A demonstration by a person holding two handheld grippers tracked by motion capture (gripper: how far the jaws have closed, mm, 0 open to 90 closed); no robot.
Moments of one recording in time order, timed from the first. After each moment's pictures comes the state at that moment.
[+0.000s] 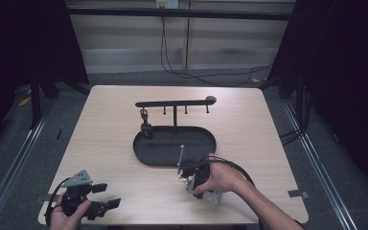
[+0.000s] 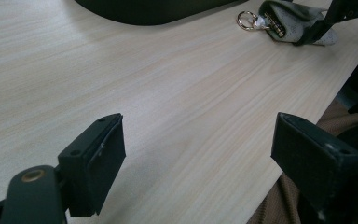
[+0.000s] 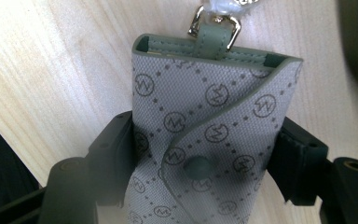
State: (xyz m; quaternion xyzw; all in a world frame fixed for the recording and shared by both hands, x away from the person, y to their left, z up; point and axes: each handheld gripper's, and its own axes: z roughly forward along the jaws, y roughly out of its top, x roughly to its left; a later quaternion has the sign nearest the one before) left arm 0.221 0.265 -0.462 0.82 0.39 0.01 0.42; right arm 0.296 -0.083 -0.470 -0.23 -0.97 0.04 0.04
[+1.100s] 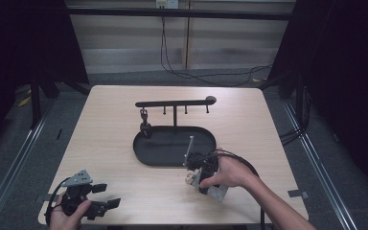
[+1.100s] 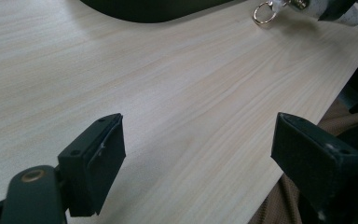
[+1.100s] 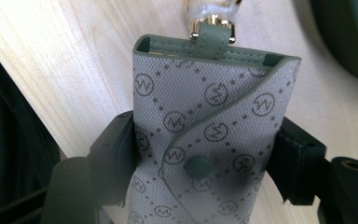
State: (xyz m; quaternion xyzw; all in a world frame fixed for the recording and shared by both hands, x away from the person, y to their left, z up) left arm 0.222 0.265 -0.463 0.82 0.39 0.01 0.42; right arm 0.302 -0.104 -0.441 -0.25 -0.97 0.01 0.06
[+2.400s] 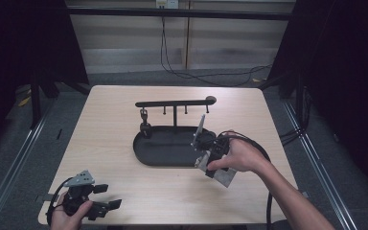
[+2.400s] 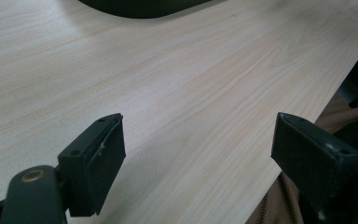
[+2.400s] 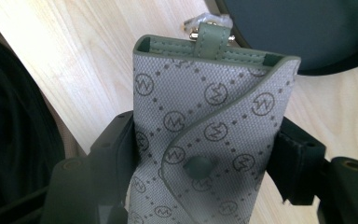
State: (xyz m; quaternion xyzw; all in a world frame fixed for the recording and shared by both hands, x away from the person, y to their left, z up) left arm 0.222 0.262 -0.464 0.83 0.38 0.01 0.41; right arm 0.319 -0.125 -0.379 -0.28 -0.96 -0.01 0.03
